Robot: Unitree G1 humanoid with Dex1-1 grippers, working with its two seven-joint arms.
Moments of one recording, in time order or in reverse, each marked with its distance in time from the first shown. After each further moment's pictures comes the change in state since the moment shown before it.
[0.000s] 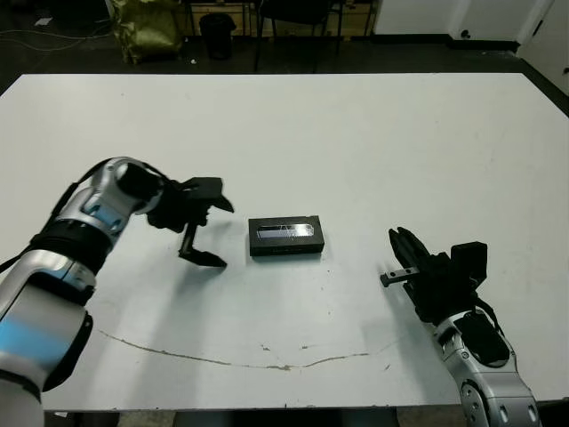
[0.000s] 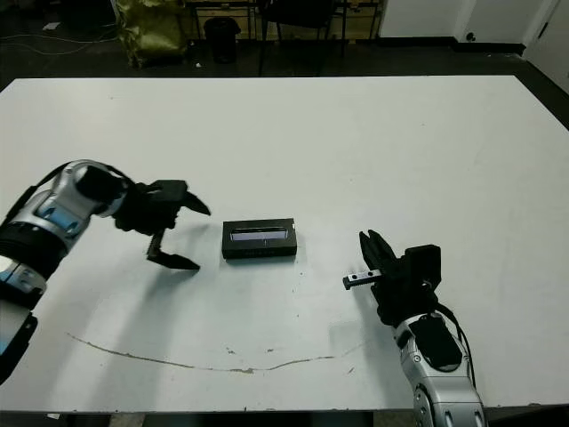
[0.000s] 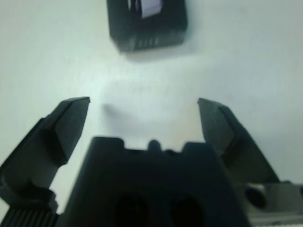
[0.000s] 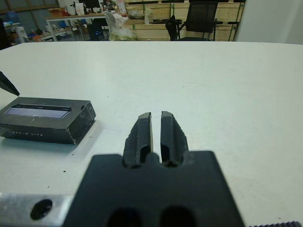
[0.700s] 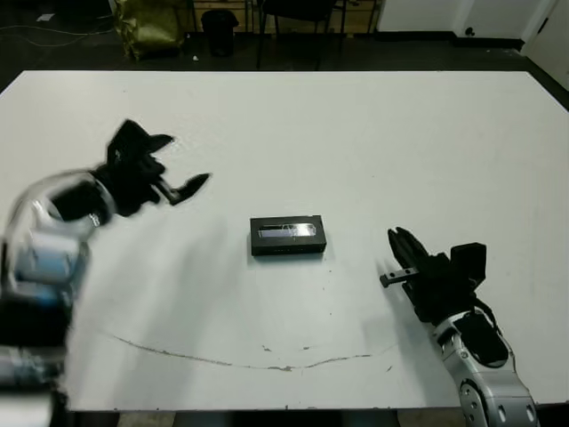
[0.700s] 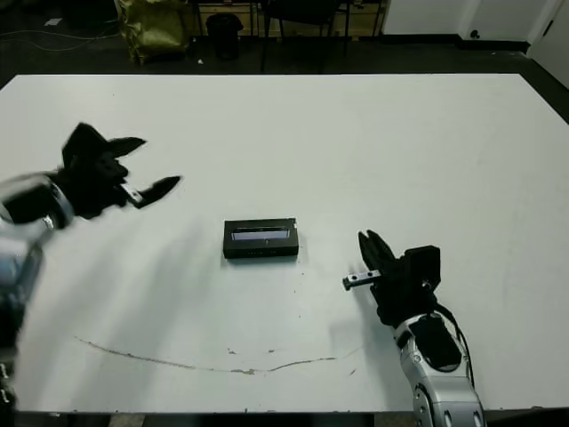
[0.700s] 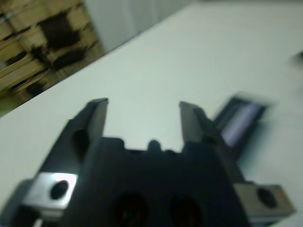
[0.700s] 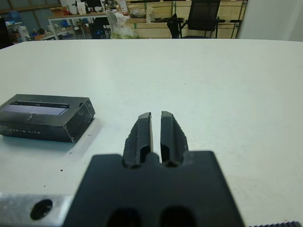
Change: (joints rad) left arm 0.573 -0.183 0.446 -1.041 -0.291 0.489 0.731; right arm -0.002 0.002 -0.003 0.029 0.000 -0.029 0.007
